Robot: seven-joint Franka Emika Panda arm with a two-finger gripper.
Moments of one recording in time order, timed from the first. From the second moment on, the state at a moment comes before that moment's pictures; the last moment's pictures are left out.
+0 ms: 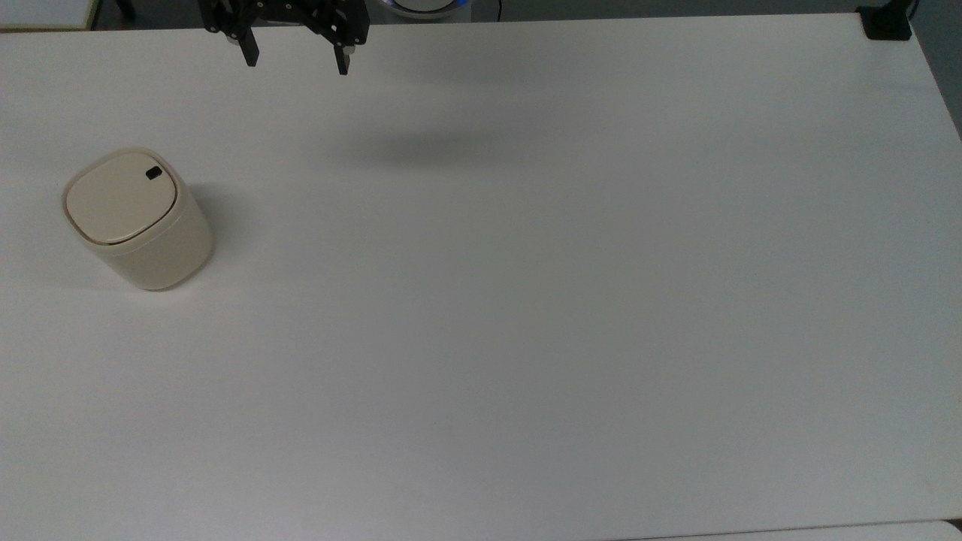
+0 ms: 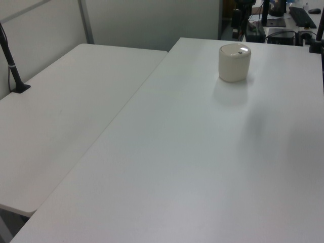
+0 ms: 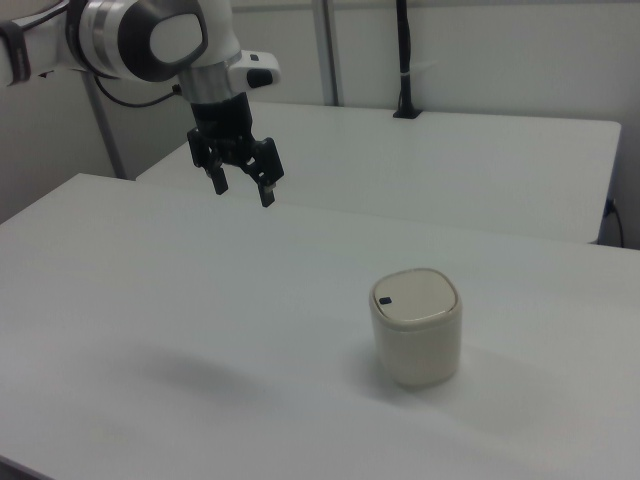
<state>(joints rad) 0.07 0.05 -0.19 -1.61 0.00 1.72 -0.05</state>
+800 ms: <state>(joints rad) 0.07 0.04 -0.19 -1.62 0.00 1.72 -0.05</state>
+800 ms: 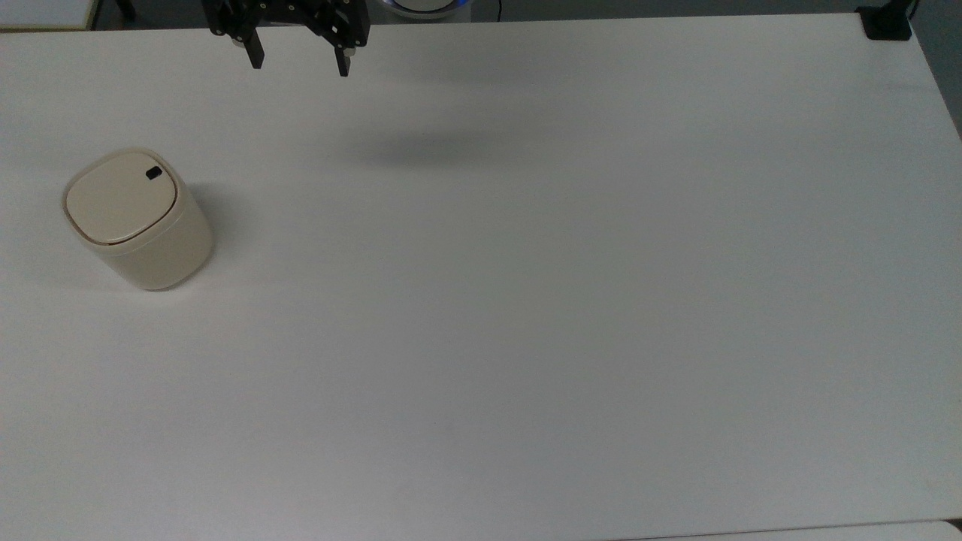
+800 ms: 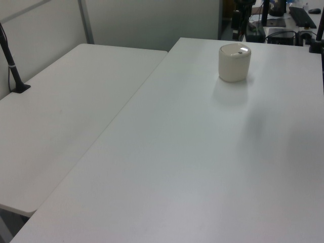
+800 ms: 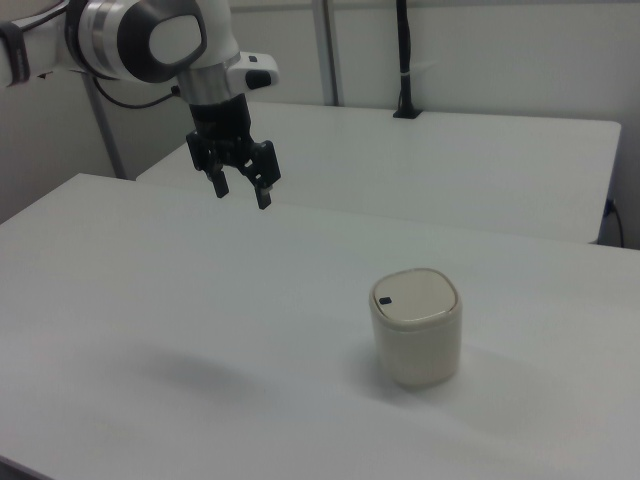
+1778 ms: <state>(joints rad) 0.03 0.11 -0.27 -1.62 0.00 1.80 0.01</state>
